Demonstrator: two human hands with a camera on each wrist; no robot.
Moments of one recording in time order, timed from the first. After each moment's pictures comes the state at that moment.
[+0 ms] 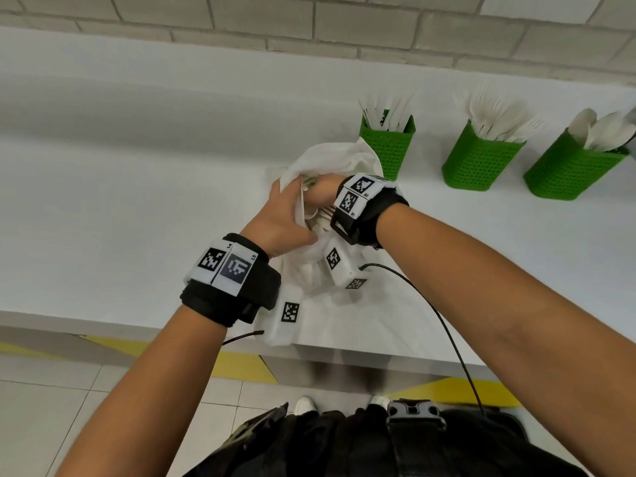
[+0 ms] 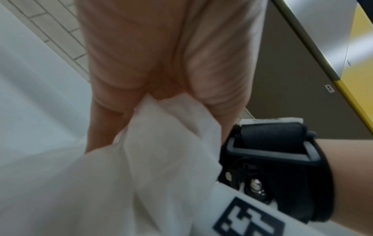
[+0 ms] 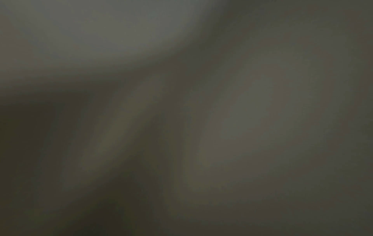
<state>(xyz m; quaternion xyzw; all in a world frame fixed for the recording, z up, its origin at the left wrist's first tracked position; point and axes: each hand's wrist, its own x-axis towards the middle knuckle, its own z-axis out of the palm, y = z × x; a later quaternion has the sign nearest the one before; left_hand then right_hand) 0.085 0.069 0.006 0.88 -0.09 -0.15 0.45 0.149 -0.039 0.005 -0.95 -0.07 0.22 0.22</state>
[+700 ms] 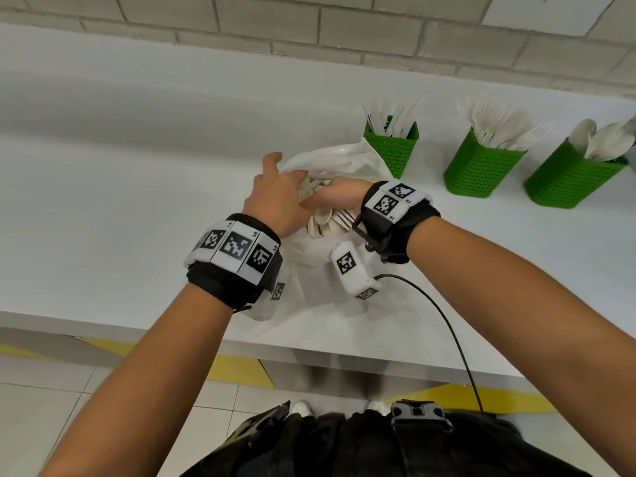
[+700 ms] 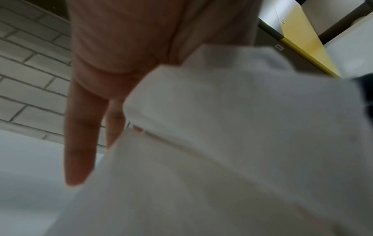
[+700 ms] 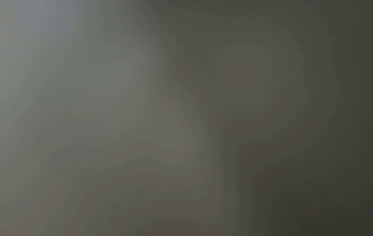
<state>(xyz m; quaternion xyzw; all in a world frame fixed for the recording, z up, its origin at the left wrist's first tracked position) 0.108 0.070 0.014 0.96 -0.06 -0.05 0.27 0.140 -0.051 0.015 -0.88 -0.02 0.29 0.39</state>
